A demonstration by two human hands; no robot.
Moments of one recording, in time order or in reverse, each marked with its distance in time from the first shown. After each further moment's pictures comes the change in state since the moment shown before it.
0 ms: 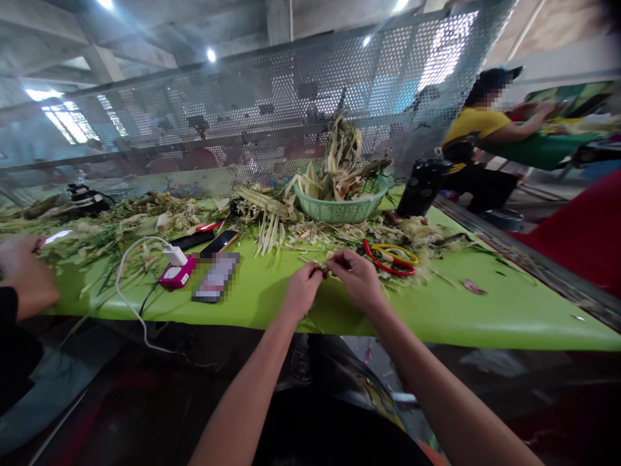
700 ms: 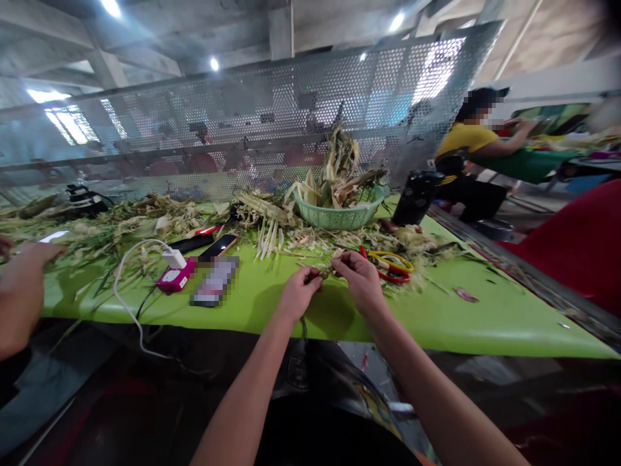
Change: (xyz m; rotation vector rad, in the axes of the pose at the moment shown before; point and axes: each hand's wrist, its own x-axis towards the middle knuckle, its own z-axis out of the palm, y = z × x) left_hand 0.002 -0.010 0.000 -0.318 -0.074 -0.031; right_hand 0.009 0.001 -0.002 0.286 0.135 0.151
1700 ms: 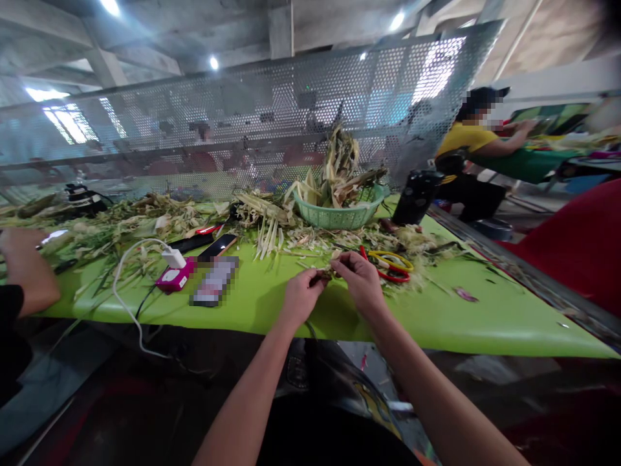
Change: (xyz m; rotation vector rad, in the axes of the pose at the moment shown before) left_hand -0.005 0.006 0.005 0.308 0.055 0.122; right_hand -0.003 -0.001 0.000 -0.071 -0.014 -0.046
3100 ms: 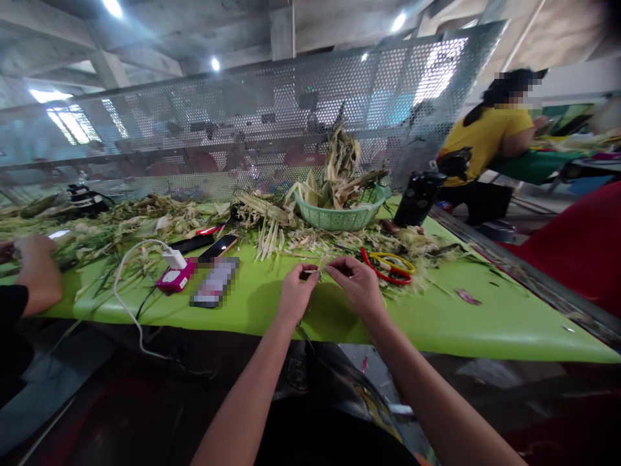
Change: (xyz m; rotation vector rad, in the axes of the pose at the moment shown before) left_hand 0.005 -0.005 -0.004 -0.199 0.156 -0.161; right_hand -0.005 -0.002 0.001 -0.242 -0.048 -0.115
